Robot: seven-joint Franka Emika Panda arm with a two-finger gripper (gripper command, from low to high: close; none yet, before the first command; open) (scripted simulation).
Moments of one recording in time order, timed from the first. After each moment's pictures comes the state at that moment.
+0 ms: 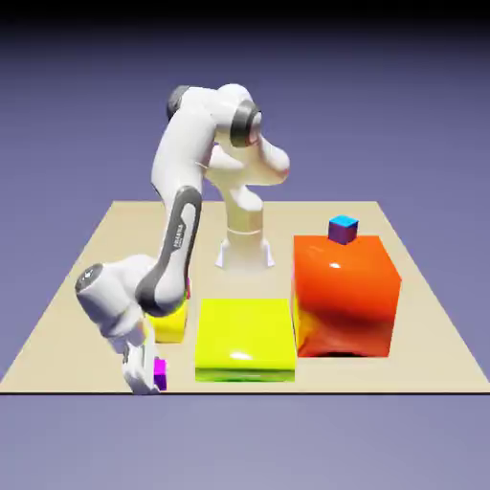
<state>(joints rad) -0.19 0.64 -0.27 -1.94 0.64 2.24 1.31</state>
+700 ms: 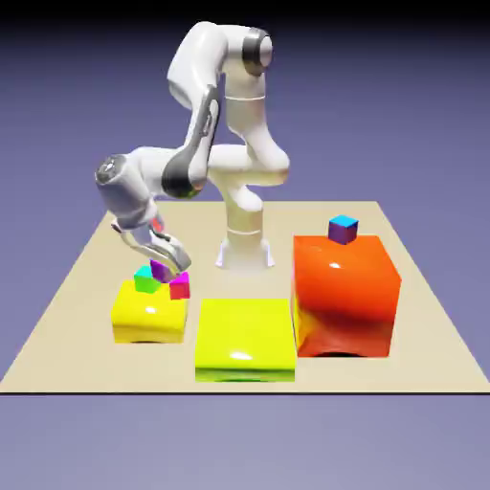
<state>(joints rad) -0.23 -0.12 -0.27 -2.43 0.03 1.94 0.89</state>
